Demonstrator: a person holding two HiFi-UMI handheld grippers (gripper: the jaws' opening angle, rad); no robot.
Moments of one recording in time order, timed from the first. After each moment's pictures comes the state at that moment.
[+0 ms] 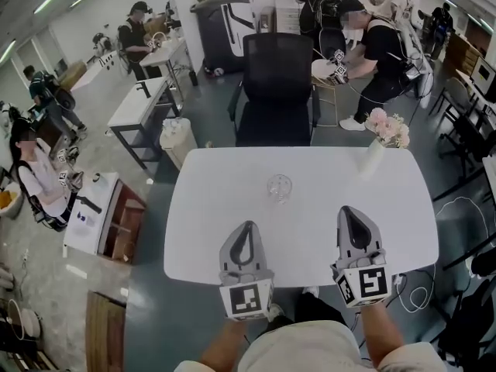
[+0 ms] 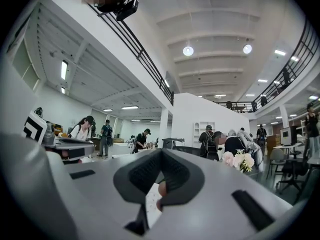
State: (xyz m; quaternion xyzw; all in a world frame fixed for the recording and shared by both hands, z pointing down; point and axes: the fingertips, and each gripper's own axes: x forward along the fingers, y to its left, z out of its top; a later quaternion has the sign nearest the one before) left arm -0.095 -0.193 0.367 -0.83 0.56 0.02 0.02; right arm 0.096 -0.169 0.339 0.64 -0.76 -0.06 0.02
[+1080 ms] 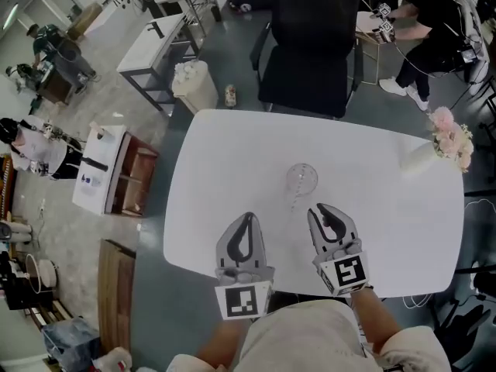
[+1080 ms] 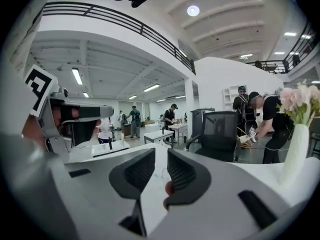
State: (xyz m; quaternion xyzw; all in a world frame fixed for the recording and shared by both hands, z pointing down) left arm -0.092 -0.318 0.427 -0.80 0.60 -0.04 -0.03; right arm 0.036 -0.329 0.503 0.49 -0.86 0.07 0.11
